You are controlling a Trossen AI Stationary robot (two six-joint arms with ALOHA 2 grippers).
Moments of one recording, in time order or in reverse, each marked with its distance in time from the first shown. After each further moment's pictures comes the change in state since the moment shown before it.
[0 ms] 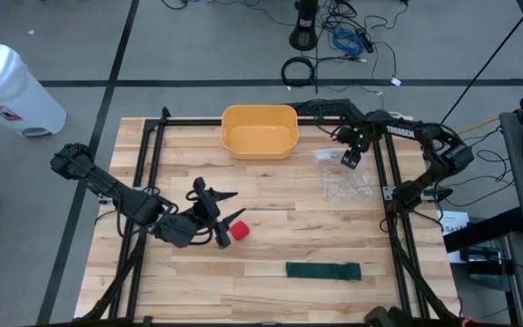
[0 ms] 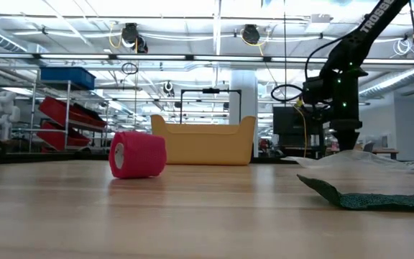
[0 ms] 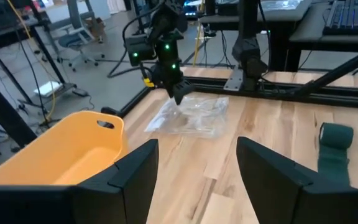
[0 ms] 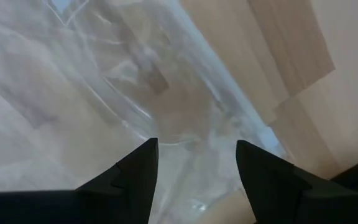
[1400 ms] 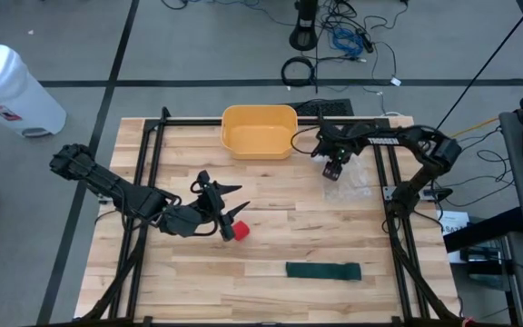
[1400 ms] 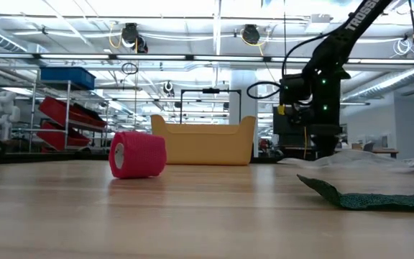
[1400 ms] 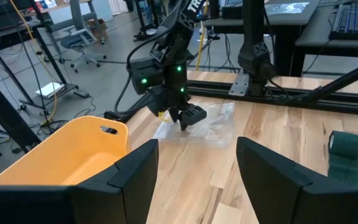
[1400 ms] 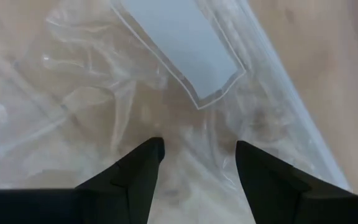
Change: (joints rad) left arm 0.068 0.000 0.002 0.047 0.055 0.047; right arm 0.314 0.108 0.005 0.106 -0.003 0.233
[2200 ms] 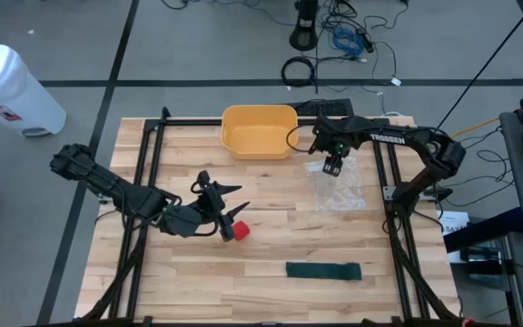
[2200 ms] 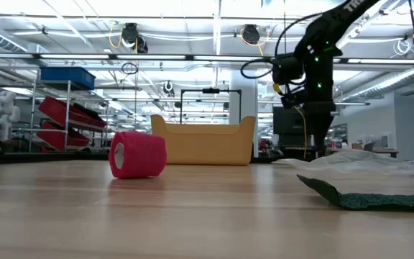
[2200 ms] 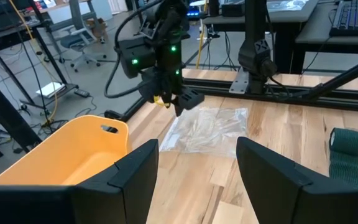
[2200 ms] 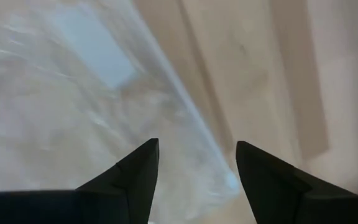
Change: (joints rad) left arm 0.000 0.000 0.000 -0.011 0.002 0.001; right arm 0.026 -0.069 0.178 -0.237 0.092 -0.089
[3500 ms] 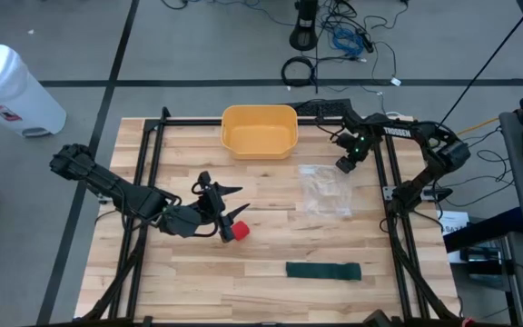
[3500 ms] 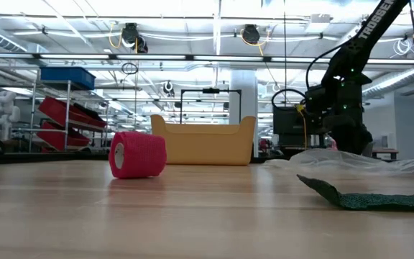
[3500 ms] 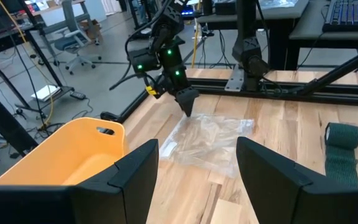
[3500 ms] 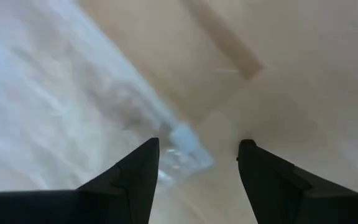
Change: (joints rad) left arm -0.001 0.000 0.000 0.001 0.023 0.025; right arm -0.342 0.007 -0.227 0.097 -0.359 0.050
